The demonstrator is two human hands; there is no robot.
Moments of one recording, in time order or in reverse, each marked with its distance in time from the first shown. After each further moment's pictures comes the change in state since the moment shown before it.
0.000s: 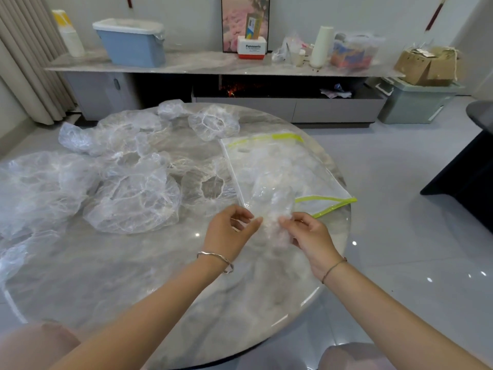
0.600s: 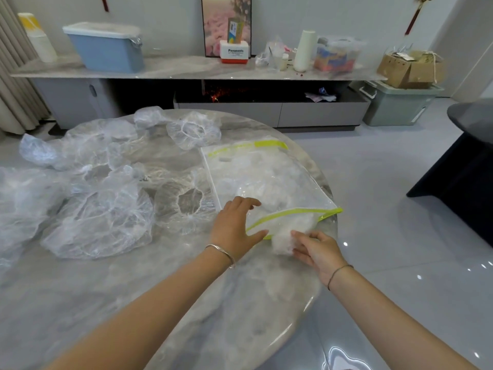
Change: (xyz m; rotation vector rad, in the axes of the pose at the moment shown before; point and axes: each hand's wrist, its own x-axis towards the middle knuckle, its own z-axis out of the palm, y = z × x) left_hand 0.057 -0.004 0.054 0.482 -0.194 0.349; right_hand 0.045 0.005 -0.054 0.162 0.204 0.207
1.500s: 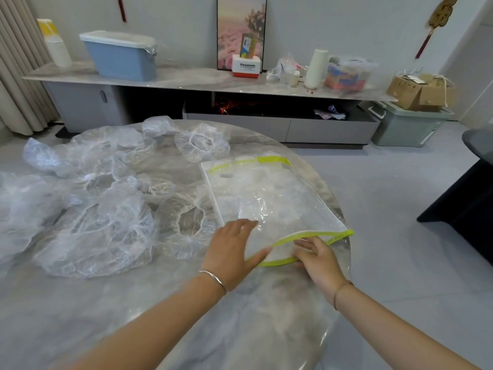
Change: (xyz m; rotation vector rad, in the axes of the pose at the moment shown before) left_hand 0.008 -0.032 0.006 0.226 0.053 0.078; right_hand 0.053 0.005 0.015 -0.412 -0.085 -0.271
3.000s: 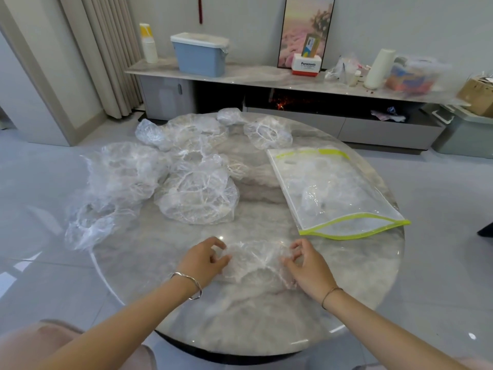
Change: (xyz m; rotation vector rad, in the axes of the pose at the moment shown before) left_hand -0.169 -0.087 -0.106 -0.295 -0.154 -0.631; right_hand -0.119 0.005 0.105 -0.539 -0.245 -0.296
